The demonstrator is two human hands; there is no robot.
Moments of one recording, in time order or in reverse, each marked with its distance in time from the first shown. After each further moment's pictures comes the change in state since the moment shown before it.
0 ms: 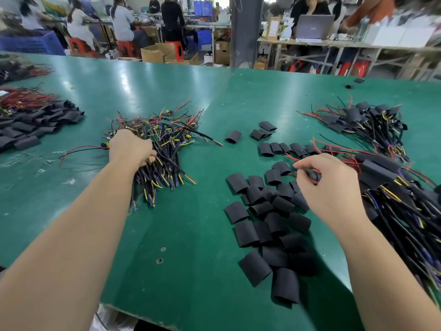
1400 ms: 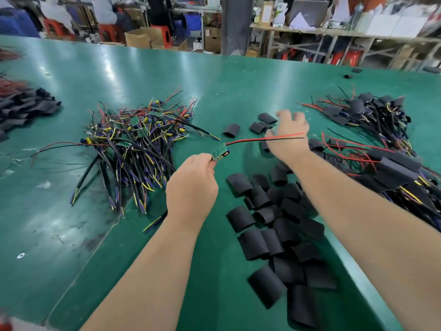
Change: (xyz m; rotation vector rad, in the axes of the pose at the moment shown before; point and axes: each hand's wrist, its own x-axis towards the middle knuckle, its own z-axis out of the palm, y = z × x) left_hand -0.122 0.002 0.073 0.106 0.034 0.670; right_hand 0.116 0.021 0.113 -0.210 -0.158 0.283
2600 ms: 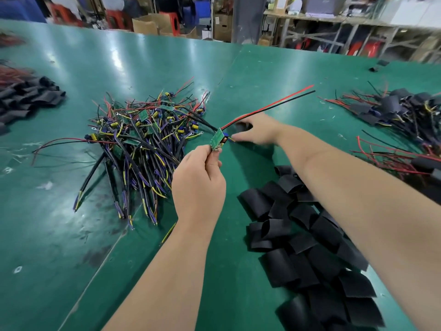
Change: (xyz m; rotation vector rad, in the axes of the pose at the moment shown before) left_hand 0.017 -0.018 0.011 -0.249 0.260 -0.094; right_hand 0.063 -0.052 0.065 -0.032 -0.596 -0.366
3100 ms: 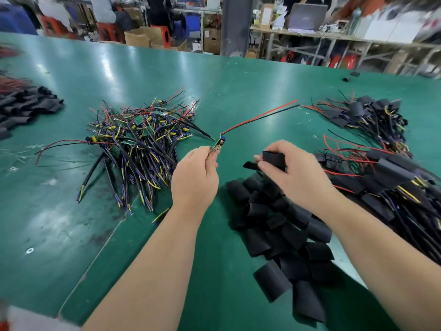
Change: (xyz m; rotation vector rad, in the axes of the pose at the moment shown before) left_hand -0.005 0.007 -0.005 0.012 -0.189 0.094; right_hand -0.212 -0.025 -0.005 0.235 0.437 -0.057
